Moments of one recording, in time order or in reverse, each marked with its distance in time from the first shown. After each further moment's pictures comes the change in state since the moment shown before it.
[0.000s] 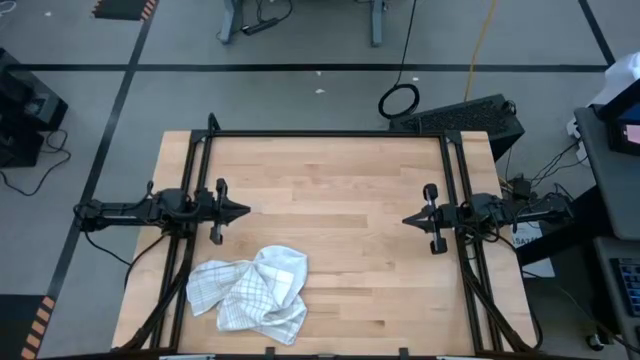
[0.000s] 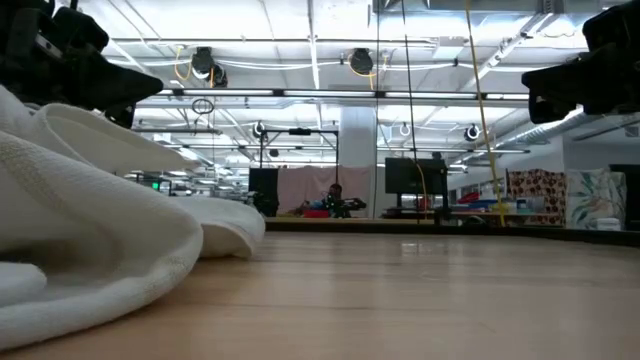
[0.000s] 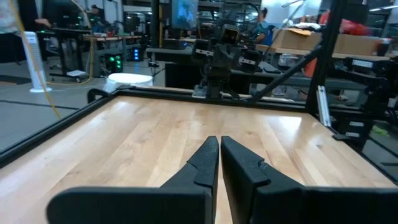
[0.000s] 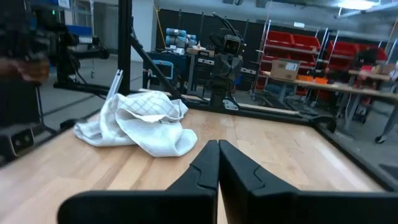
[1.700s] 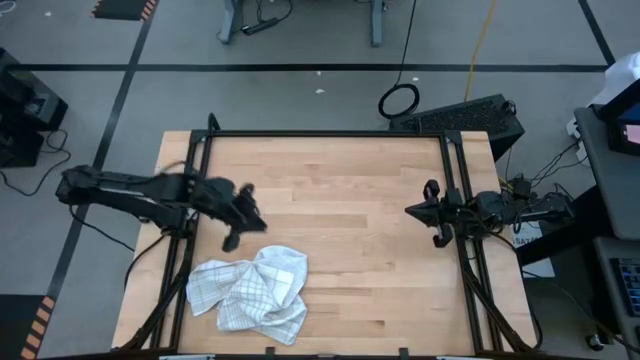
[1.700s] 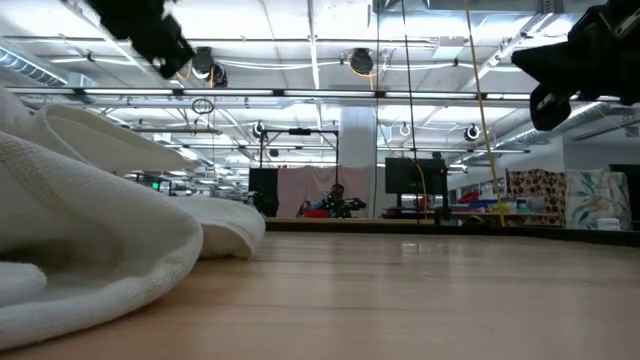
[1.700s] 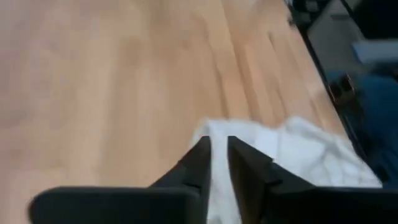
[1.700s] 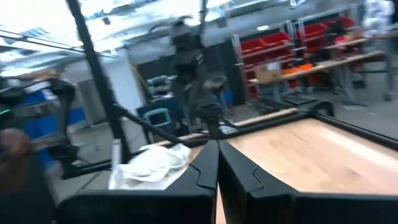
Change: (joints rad) left arm -0.079 0.944 0.737 -0.496 0.232 -0.050; right arm 0.000 0.013 0.000 0.145 0.131 0.393
